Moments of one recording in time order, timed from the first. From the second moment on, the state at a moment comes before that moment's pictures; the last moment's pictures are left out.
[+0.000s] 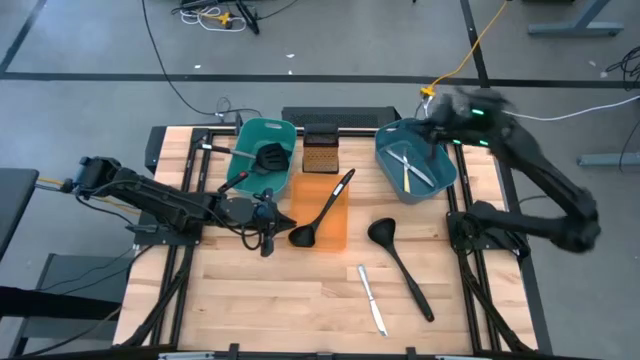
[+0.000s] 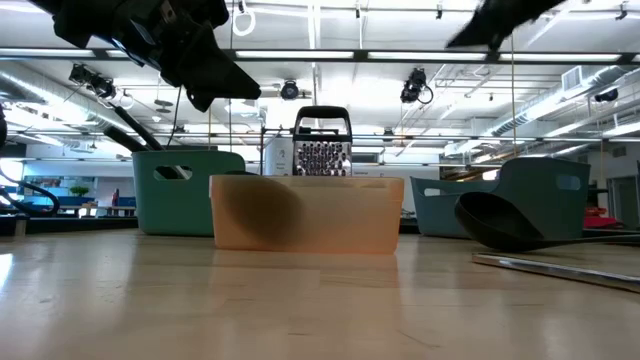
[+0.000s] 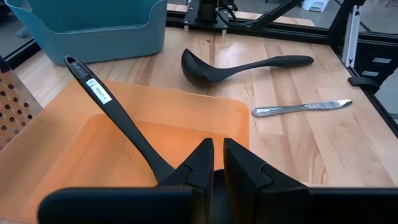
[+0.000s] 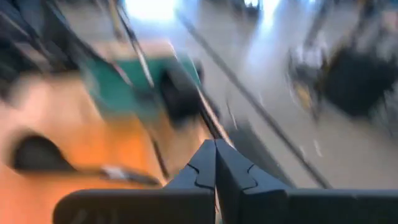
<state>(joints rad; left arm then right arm) -0.18 1.17 0.56 0.21 -0.24 -0.20 -0.81 0.90 1.07 -0.58 -0.36 -0.30</state>
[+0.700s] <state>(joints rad) -0.18 1.17 0.56 0.21 -0.26 -0.19 -0.81 0.05 1.02 -0.66 -0.62 0.03</state>
